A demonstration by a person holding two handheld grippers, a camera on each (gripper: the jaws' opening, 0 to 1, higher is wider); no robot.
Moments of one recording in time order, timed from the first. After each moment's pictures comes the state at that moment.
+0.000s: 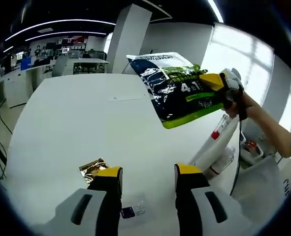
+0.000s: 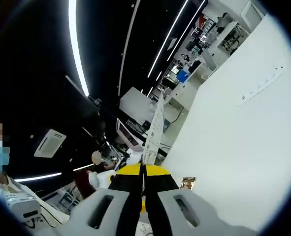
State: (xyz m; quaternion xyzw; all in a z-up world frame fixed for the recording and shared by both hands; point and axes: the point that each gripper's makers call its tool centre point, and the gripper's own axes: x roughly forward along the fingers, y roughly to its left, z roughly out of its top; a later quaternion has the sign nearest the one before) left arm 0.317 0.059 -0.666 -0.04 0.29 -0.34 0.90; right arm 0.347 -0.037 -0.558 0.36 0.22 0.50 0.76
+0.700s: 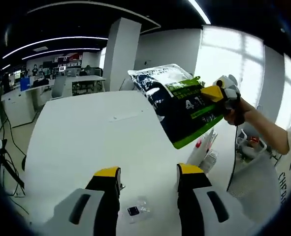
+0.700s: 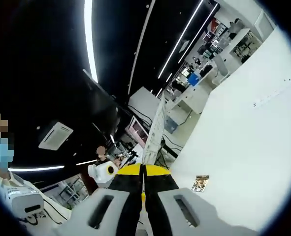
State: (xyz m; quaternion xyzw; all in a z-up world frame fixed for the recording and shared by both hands) left arm 0.292 0.081 -0.603 0.00 0.22 -0.34 0.91; right arm 0.299 -0.028 -0.526 0.34 0.19 0.53 0.75
